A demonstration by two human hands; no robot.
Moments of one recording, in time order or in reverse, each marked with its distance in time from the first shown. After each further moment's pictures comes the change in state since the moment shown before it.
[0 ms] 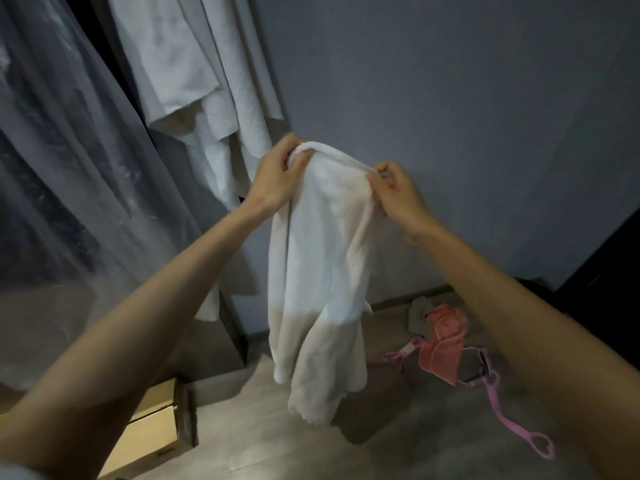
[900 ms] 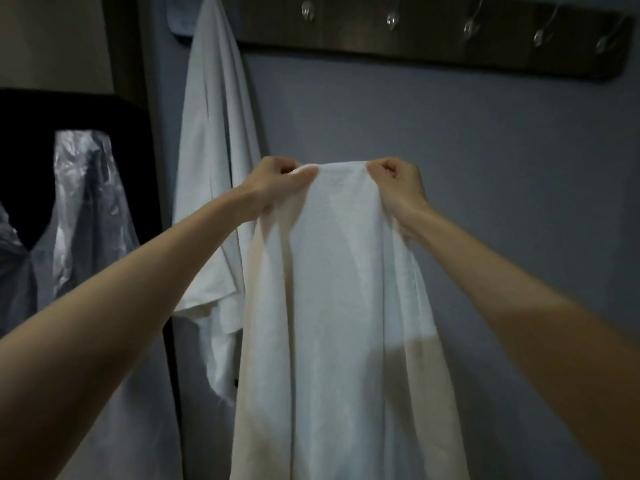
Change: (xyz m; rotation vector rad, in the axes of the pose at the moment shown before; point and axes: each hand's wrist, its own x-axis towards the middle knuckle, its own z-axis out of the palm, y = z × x) left_hand 0.218 0.148 -0.117 0.093 0.108 0.033; right_hand 0.209 -0.229 -0.062 0.088 0.195 -0.502
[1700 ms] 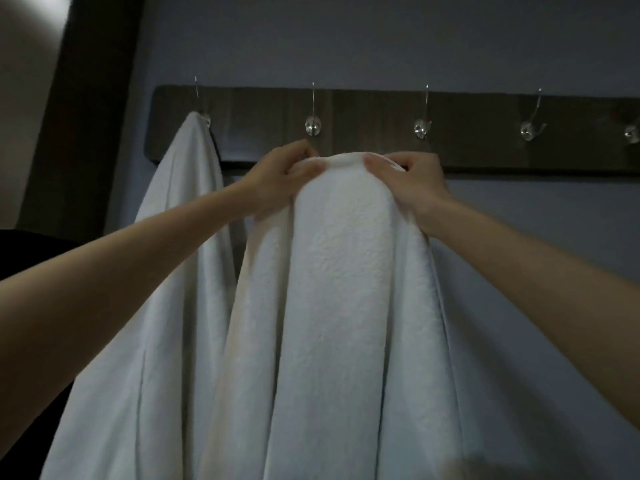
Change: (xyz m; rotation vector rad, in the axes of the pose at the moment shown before) left_hand 0.287 0.017 -0.043 0.368 0.208 0.540; right_hand 0.287 0.000 0.050 0.204 0.002 -0.323
